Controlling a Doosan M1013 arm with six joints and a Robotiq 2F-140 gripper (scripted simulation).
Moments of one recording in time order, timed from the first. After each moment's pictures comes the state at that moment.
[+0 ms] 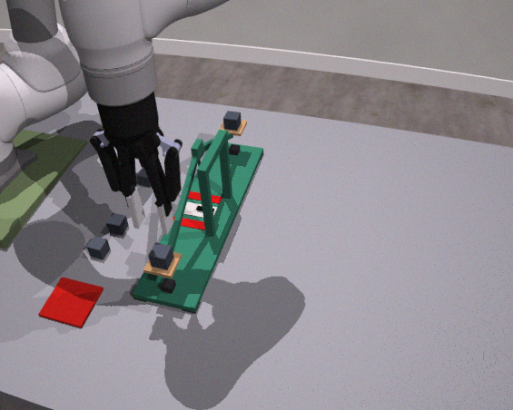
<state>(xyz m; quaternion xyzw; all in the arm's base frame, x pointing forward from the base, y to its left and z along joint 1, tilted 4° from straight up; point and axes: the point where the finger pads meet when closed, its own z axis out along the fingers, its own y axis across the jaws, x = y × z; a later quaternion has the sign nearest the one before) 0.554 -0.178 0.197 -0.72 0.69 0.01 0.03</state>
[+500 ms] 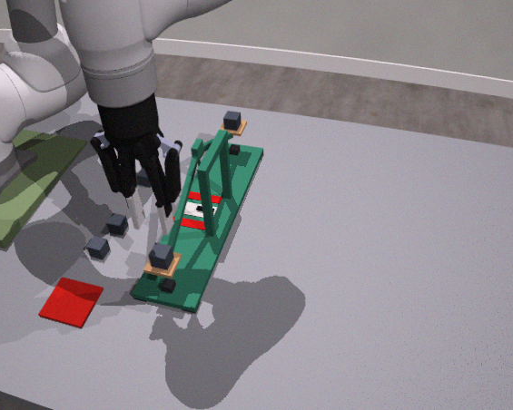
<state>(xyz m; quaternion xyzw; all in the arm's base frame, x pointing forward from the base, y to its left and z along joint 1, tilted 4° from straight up) 0.554 -0.178 0.195 -0.72 0.69 0.01 0.03</state>
